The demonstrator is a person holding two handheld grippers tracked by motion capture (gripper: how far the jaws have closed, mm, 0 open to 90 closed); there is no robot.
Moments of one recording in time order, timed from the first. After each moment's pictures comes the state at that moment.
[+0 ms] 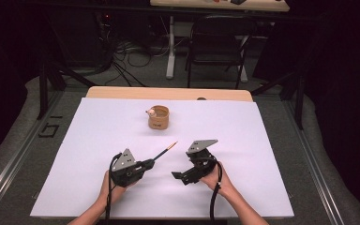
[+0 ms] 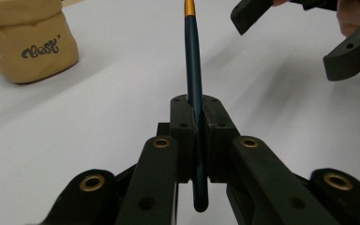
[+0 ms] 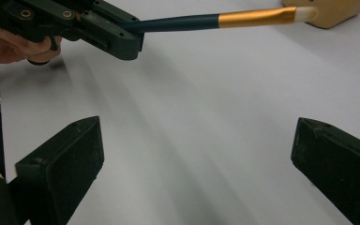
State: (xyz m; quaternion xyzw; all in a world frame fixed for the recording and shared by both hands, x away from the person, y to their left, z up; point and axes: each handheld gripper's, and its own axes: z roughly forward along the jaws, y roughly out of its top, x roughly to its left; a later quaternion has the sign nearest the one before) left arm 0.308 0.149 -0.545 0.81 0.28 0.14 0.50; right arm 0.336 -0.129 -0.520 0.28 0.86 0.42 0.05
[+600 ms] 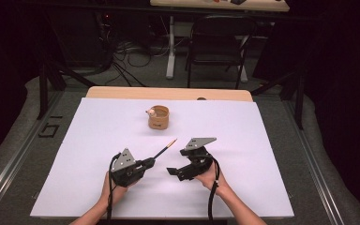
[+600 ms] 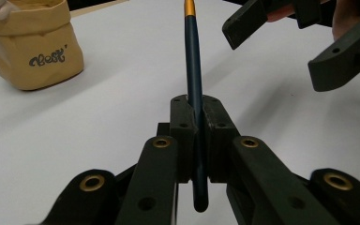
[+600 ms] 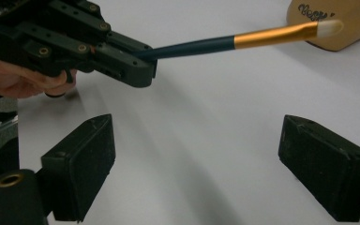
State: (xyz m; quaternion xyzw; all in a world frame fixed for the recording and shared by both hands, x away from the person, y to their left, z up) left arm 0.307 0.146 -0.545 0.79 0.29 0.15 0.52; right arm 0.339 -0.120 -0.515 0.29 0.84 0.47 0.05
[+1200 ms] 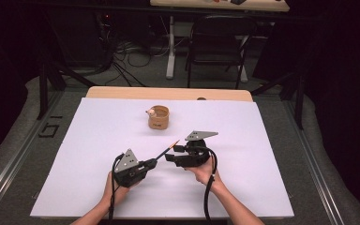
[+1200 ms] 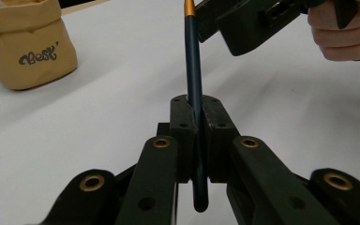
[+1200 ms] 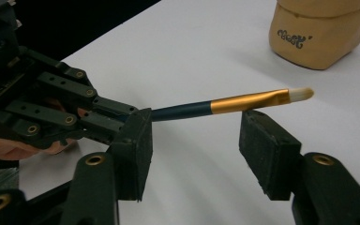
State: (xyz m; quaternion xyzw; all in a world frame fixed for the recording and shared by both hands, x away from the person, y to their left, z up) left arm 0.307 0.139 -0.549 0.80 0.28 0.15 0.51; right arm 0.359 -0.115 -0.517 0.34 0.79 0.51 0.03
